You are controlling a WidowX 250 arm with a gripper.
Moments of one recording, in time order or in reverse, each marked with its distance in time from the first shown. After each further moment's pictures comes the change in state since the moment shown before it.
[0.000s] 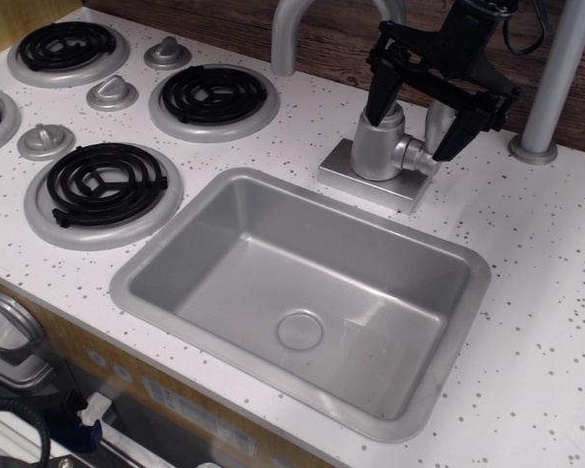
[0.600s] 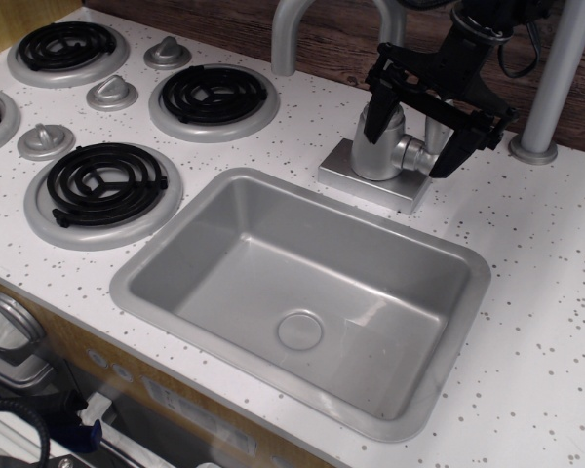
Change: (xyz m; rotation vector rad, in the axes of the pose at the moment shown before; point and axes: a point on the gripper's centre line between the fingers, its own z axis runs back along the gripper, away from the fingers) arm 0.004 -0.005 -0.015 0.000 -0.004 0.024
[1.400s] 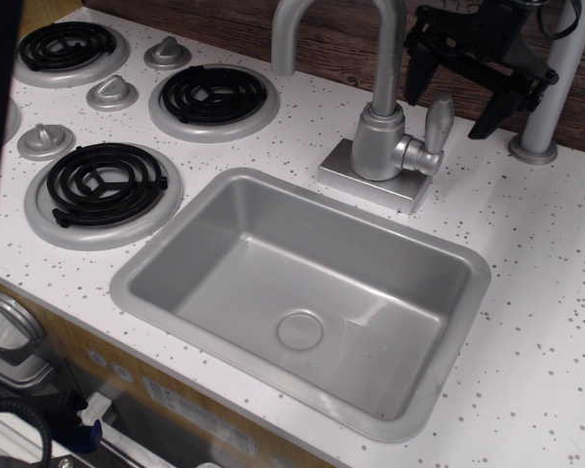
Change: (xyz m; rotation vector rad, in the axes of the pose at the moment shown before) arm 0.035 -0.012 0.021 -0.019 -0.132 -0.060
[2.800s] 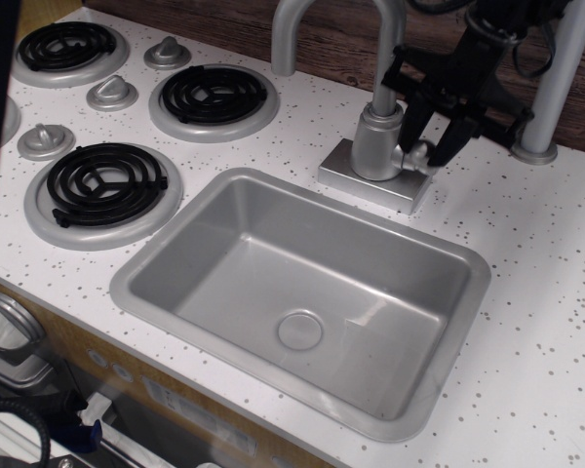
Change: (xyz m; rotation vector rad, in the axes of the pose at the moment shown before) arm -0.040 0.000 -0.029 -0.015 0.157 0.038
